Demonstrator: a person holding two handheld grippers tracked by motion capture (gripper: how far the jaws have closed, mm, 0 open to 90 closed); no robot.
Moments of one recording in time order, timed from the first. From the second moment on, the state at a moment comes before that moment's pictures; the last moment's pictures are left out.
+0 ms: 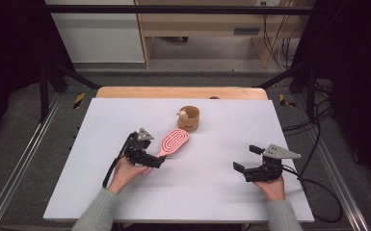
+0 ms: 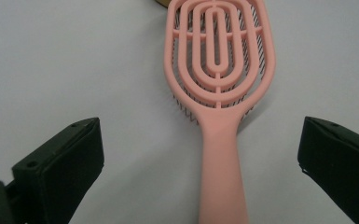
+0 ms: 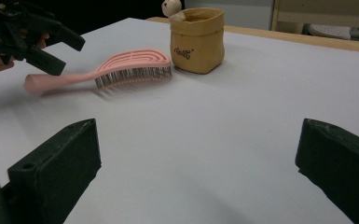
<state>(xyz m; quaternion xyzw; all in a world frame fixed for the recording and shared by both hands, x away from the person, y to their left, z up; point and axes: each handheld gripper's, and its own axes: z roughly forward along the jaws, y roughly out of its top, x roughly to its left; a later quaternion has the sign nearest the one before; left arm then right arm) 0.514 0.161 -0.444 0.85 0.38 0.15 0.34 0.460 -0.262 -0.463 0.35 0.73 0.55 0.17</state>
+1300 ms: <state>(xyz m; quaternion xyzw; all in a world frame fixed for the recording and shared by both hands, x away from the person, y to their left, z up) 0.518 0.145 -0.458 0.87 0.37 0.13 0.29 0.460 -0.262 -0.462 0.36 0.73 0.55 0.17</state>
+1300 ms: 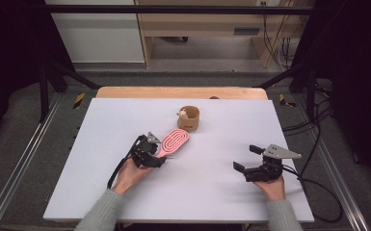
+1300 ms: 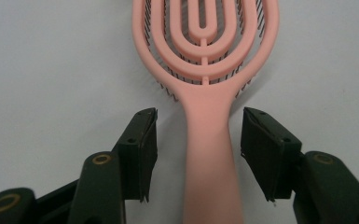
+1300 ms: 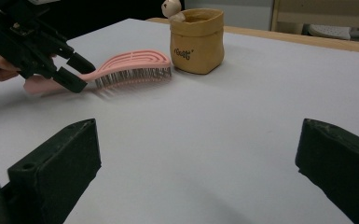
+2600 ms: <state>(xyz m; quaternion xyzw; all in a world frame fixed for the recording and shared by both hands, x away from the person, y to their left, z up) 0.520 0.138 -0.460 0.89 0.36 0.13 0.26 0.460 -0.262 -0.463 0.36 0.73 0.55 0.17</state>
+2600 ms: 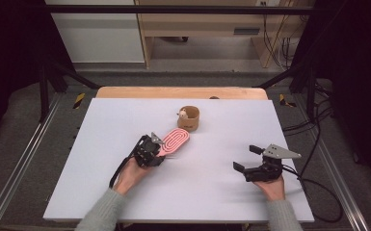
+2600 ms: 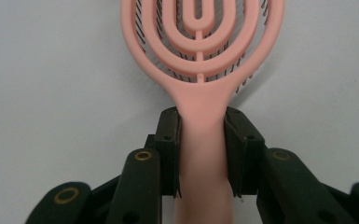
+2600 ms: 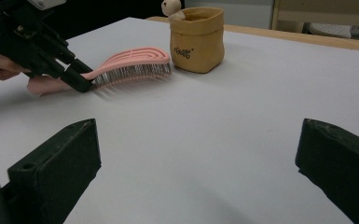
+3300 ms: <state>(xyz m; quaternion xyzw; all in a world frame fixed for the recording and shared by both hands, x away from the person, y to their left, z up) 0.513 0.141 -0.451 0.88 0.36 0.15 0.28 0.460 -0.262 -0.462 0.36 0.73 0.55 0.17</state>
